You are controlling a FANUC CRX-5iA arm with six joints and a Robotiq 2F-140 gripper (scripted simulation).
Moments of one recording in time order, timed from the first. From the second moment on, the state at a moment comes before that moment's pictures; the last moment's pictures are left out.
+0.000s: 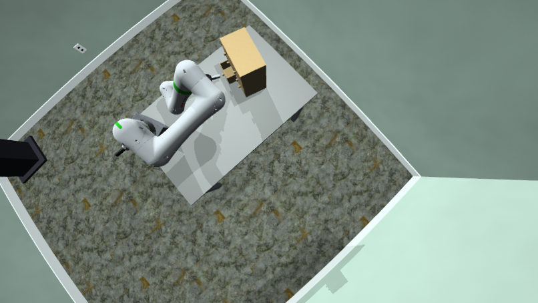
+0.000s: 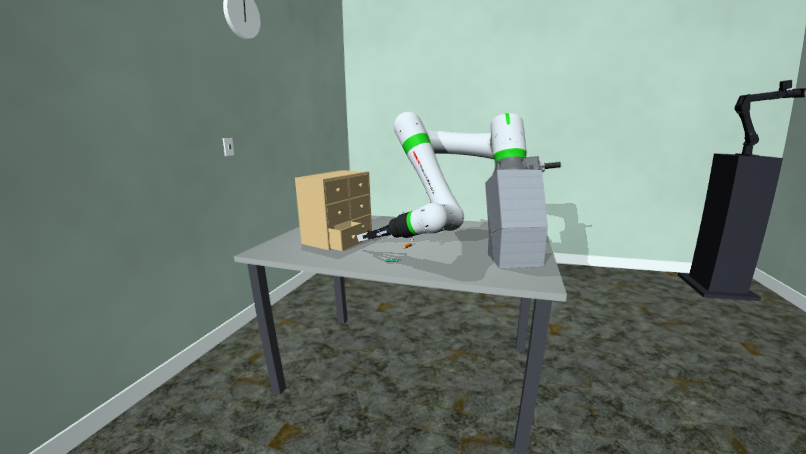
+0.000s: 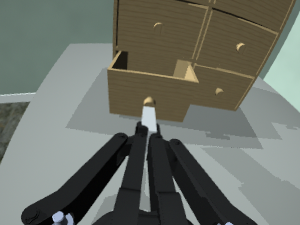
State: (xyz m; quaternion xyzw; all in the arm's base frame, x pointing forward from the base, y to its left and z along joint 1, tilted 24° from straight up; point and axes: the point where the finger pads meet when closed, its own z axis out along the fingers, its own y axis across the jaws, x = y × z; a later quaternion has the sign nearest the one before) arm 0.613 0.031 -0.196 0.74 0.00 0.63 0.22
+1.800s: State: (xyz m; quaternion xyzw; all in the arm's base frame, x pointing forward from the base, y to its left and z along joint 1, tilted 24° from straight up) arm 0.685 0.015 -0.179 0.74 0.00 0.63 0.22
